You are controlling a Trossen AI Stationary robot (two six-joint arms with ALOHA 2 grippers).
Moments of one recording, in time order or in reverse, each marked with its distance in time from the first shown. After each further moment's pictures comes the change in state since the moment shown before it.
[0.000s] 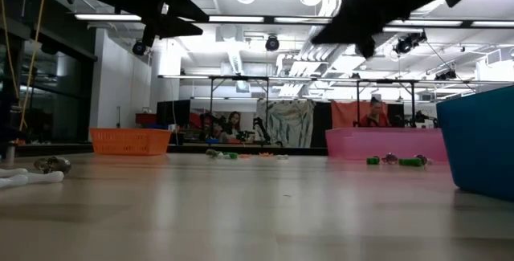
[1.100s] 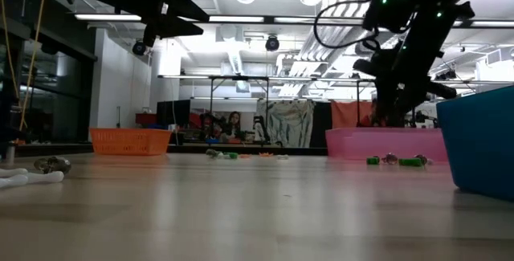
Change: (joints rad) left arm 0.000 0.000 0.000 -0.002 0.021 0.000; right arm -0.246 0.036 0.000 -0.726 0.081 0.721
